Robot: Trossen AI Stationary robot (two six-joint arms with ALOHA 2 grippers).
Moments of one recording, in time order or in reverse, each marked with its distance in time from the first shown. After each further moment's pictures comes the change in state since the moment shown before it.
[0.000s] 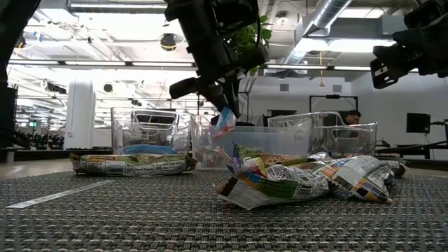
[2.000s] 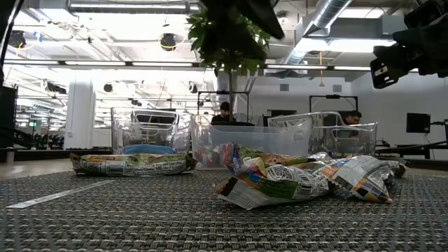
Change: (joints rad) left arm -0.205 -0.118 0.000 0.242 0.048 0.577; right arm 0.000 0.000 0.000 0.000 0.000 0.000
